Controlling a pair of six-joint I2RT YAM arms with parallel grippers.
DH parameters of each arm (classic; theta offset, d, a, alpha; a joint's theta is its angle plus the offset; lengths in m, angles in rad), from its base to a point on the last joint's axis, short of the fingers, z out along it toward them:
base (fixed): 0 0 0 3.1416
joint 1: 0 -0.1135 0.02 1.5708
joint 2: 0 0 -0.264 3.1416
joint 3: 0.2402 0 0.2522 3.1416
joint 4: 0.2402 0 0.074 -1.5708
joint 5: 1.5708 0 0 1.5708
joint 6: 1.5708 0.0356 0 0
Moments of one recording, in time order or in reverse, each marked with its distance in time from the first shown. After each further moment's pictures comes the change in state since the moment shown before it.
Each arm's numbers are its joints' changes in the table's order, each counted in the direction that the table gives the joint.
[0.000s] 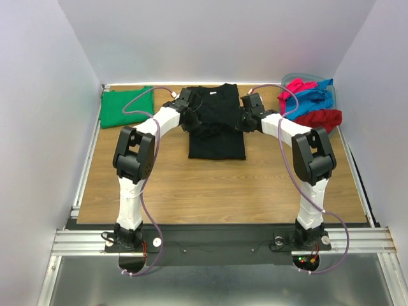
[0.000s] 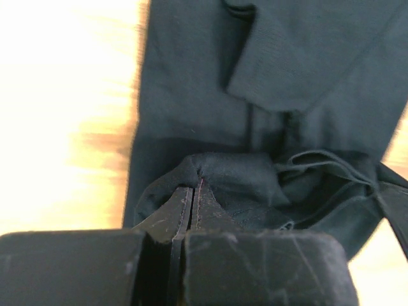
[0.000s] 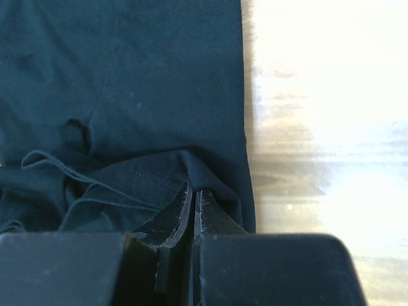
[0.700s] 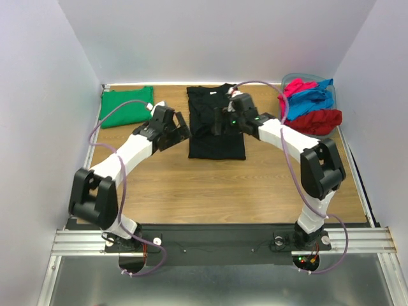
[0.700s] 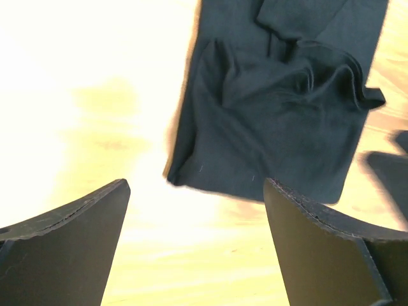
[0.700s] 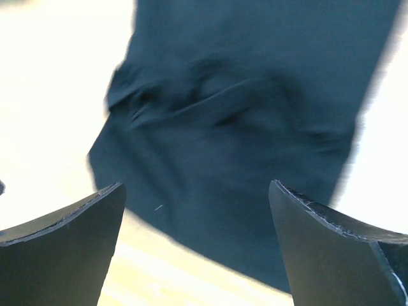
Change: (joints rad) left arm -0.017 -0.525 -0.496 -0.107 -0.042 -0.002; right arm -0.102 -0.180 -0.055 -0.008 -0.174 -0.174
